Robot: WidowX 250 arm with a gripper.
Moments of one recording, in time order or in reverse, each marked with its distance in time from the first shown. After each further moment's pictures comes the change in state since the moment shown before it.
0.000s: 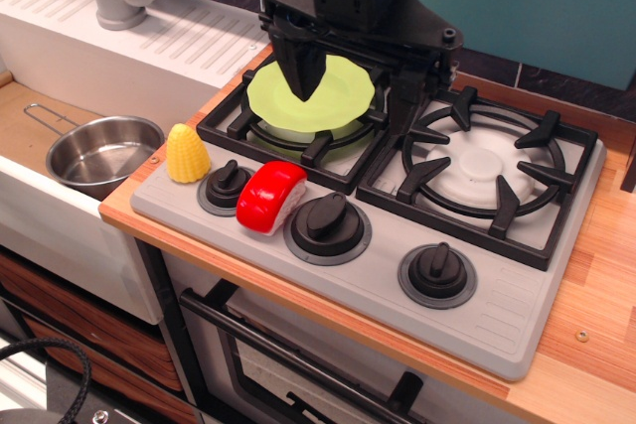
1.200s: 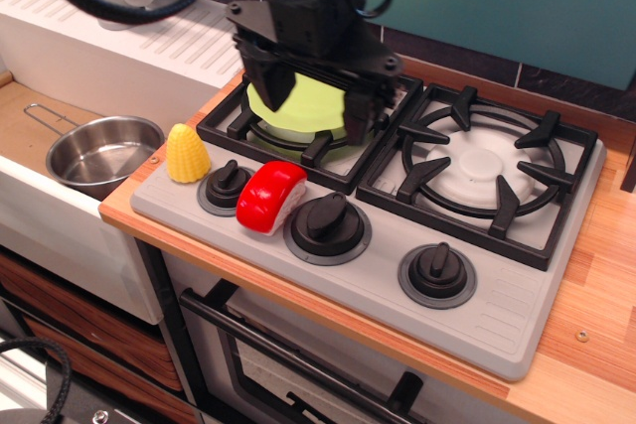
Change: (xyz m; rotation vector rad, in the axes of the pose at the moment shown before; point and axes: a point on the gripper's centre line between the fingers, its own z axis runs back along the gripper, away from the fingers) arm 0.003 0.034 -0.032 0.005 -0.029 -0.033
